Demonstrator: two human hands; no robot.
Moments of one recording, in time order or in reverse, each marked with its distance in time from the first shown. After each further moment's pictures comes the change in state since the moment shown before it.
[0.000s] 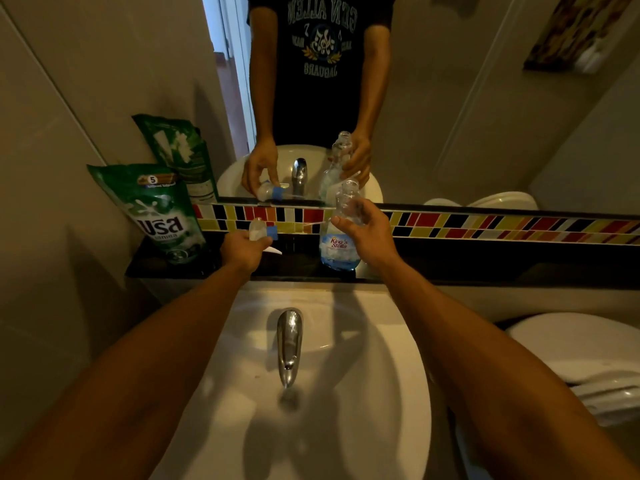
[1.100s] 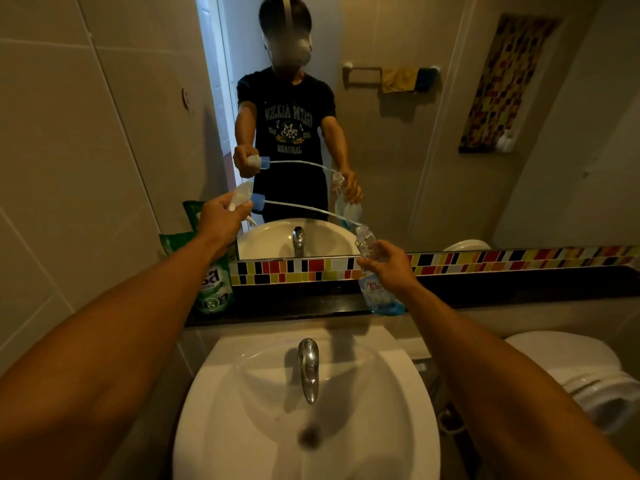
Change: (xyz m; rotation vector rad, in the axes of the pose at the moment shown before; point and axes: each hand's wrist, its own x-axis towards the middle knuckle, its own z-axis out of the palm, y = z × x) left_hand -0.058 0.135 -0.170 -0.222 -0.132 0.560; right_hand -0.087 -0.076 -0.035 -0.223 0.121 0.009
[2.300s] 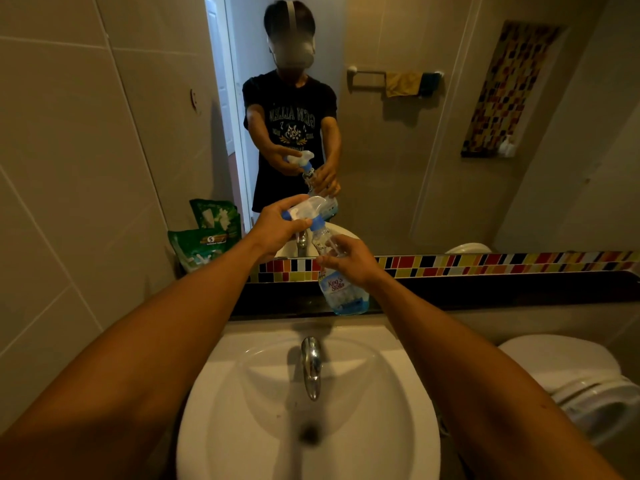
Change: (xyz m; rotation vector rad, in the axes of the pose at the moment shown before) left_hand -0.025 0.013 0.059 -0.221 -0.384 0.009; right_hand -0.023 -0.065 0.054 -0.043 -0.256 -0.138
